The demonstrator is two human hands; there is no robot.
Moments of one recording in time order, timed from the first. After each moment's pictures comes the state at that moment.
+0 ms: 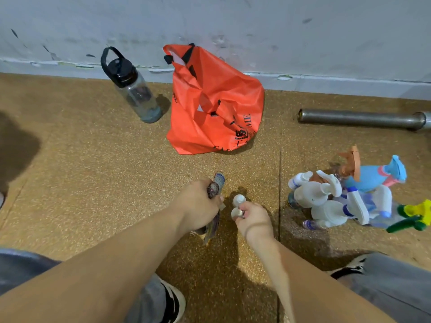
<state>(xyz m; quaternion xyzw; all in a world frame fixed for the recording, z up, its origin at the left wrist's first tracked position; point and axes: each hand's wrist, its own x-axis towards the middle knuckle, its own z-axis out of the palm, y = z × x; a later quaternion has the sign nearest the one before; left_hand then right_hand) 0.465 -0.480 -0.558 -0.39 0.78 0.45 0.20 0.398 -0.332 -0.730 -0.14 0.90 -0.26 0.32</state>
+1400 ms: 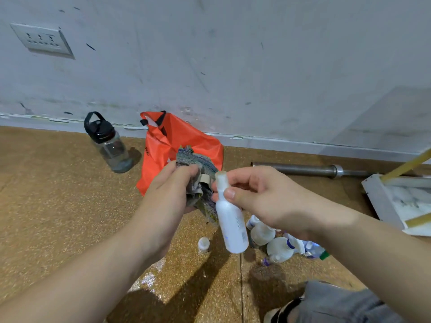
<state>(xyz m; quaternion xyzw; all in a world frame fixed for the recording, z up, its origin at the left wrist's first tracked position) 0.440 -0.446 -0.401 -0.33 0.58 0.73 -0.14 0.328 -0.298 -0.377 -0.32 0.76 -0.43 0.38</state>
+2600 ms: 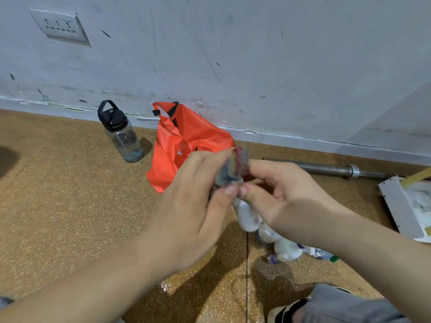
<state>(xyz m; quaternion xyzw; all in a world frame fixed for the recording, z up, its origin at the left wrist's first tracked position) 0.461 -0.443 -0.412 -0.04 0.89 0.37 -0.25 0.336 -0.296 -0.370 -0.43 0.73 -0.44 0.29</state>
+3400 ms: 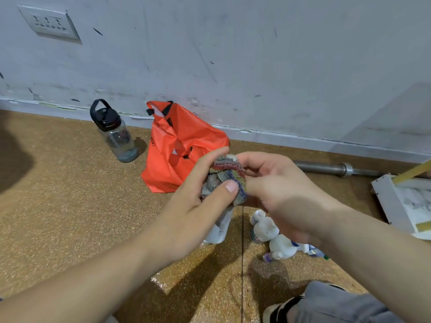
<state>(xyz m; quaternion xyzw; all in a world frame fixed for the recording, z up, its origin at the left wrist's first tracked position) 0.456 -0.430 -0.412 -0.15 0.75 0.63 -0.12 0.338 -0.306 -0.375 -0.20 0.67 -0.59 0.40</state>
